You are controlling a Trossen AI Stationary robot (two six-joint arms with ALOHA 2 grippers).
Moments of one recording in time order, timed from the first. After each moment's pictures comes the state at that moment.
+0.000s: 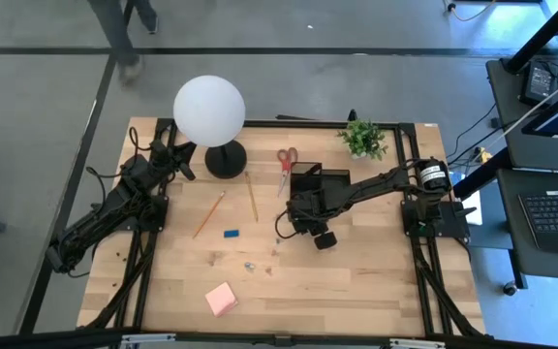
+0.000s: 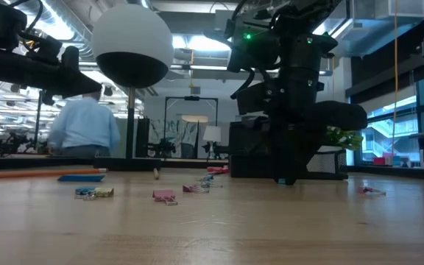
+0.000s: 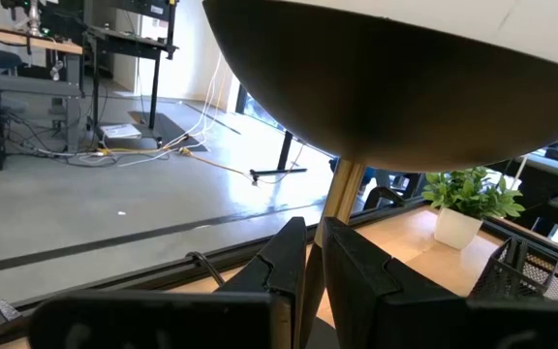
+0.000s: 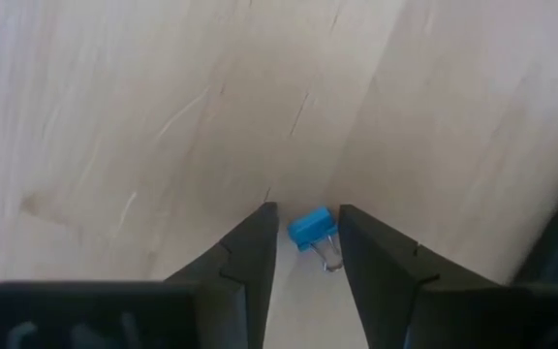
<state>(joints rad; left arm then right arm) 0.79 0.01 0.01 0.03 -0.06 -0.25 0.09 1.95 1.20 -0.69 0.01 -0.27</state>
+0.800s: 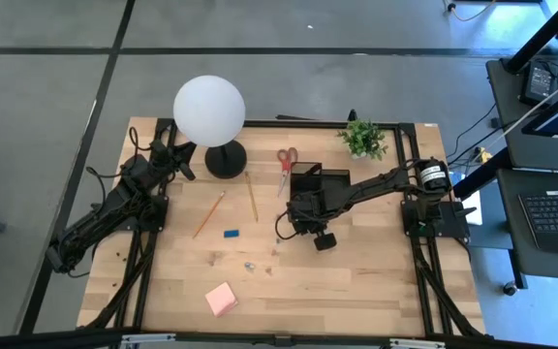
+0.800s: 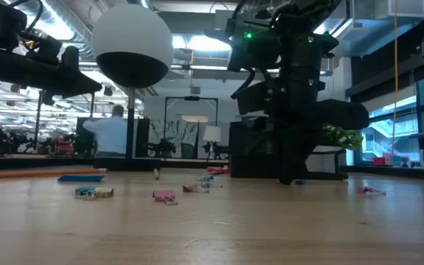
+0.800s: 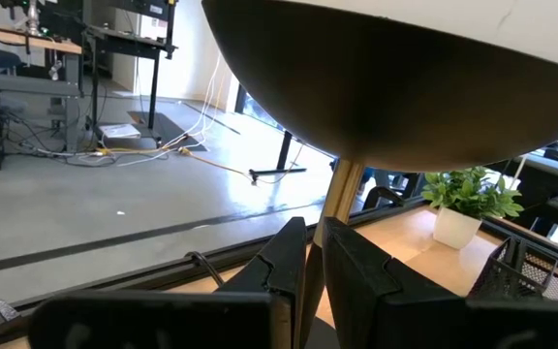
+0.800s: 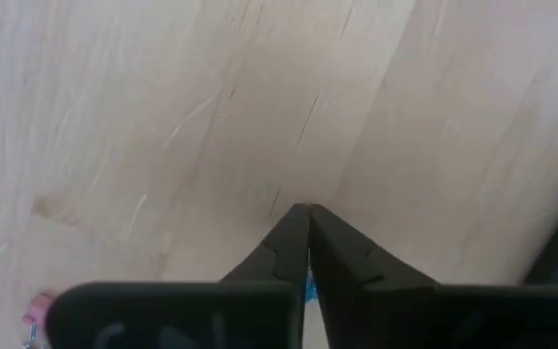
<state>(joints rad) 0.79 0.01 0.01 0.03 -0.06 -0.25 0.09 1.95 1.20 -0.68 0.01 -0.26</state>
